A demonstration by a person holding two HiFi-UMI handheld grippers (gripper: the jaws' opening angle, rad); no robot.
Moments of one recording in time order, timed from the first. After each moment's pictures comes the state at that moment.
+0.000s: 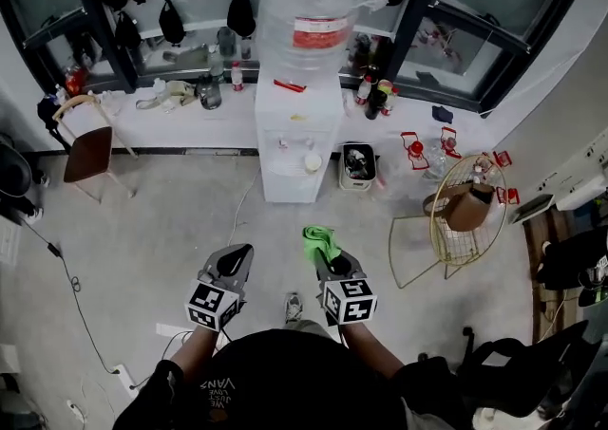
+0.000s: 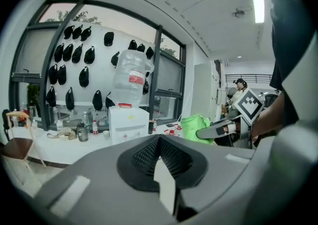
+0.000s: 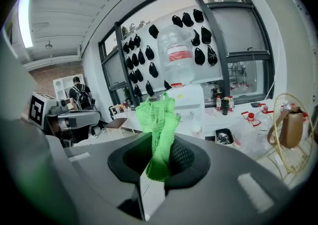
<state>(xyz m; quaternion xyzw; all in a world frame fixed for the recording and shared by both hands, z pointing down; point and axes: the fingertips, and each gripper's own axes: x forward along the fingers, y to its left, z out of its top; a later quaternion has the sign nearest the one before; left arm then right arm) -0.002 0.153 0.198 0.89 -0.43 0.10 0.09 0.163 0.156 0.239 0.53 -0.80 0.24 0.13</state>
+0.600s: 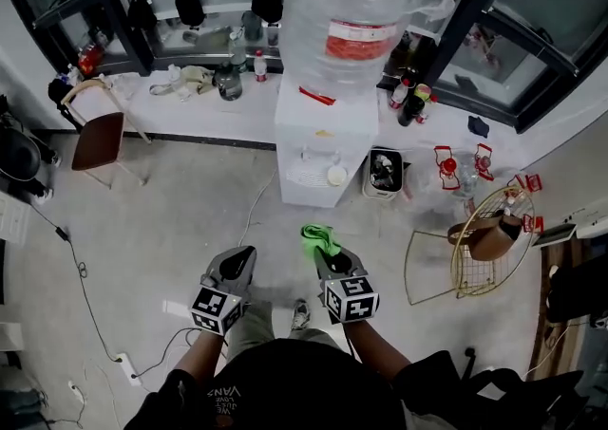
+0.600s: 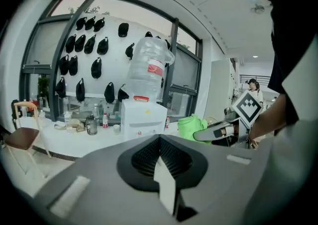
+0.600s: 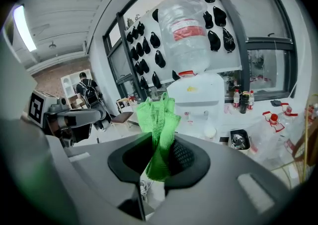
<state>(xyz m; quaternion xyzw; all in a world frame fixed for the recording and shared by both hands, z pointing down) -0.030 0.053 0.234 0.86 -0.48 0.11 0.13 0.126 0.036 0.281 0.46 -0.83 0.26 0.17</state>
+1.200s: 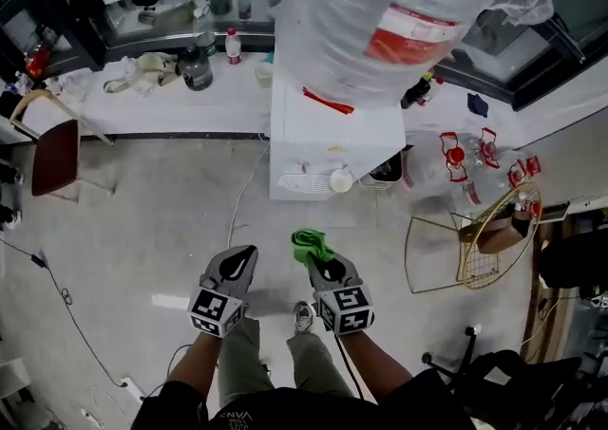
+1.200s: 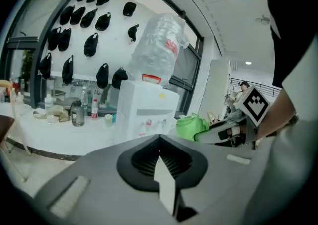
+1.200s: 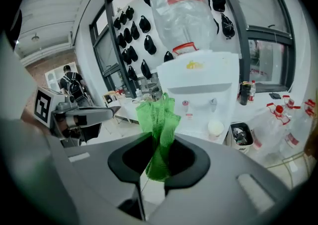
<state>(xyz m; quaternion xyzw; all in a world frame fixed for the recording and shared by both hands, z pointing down) -0.057 -0.080 0.346 0.89 -0.41 0.11 0.18 0.073 -0.062 0.371 0.50 -0.79 0.28 0.20</state>
